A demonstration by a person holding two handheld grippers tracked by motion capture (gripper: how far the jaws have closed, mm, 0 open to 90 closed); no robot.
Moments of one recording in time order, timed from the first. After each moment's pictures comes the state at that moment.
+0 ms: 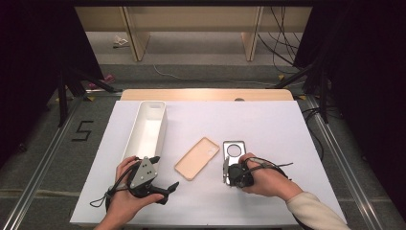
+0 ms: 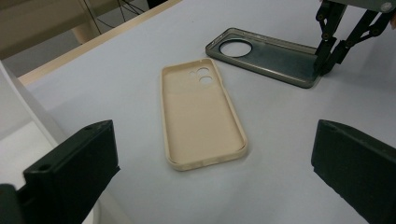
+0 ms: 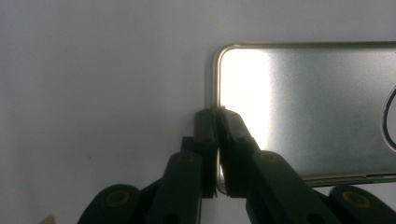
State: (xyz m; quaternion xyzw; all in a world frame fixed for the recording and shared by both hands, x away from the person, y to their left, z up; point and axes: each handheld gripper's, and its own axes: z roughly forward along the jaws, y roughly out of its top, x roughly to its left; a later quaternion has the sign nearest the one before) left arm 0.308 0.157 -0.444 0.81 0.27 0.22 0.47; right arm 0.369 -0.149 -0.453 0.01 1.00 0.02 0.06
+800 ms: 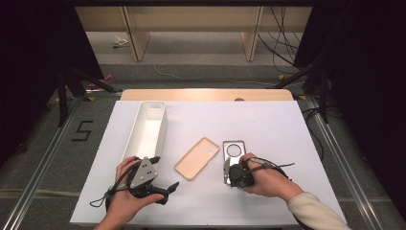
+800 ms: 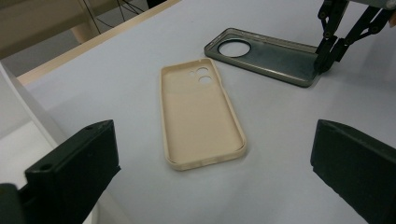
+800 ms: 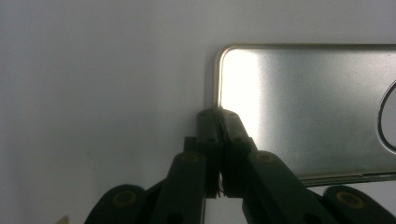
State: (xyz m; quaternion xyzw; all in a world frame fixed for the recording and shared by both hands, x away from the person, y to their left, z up) left arm 0.307 0.157 -0.444 0.81 0.27 0.22 0.47; right arm 0.368 -0.151 -0.451 -0.01 1.00 0.03 0.07
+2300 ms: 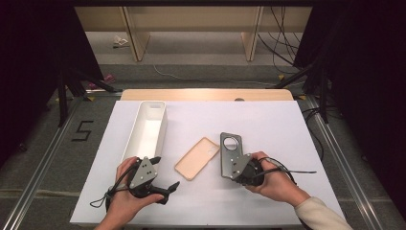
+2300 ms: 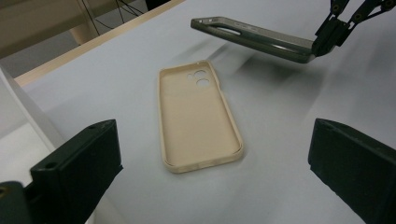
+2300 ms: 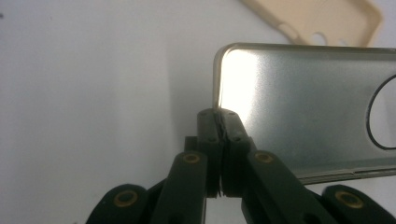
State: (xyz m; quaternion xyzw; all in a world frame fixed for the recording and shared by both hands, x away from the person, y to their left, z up) left arm 0.306 0.156 -0.443 0.81 0.28 0.21 0.47; right arm 0.357 -0.177 -0.431 0.03 0.97 0.21 0.12
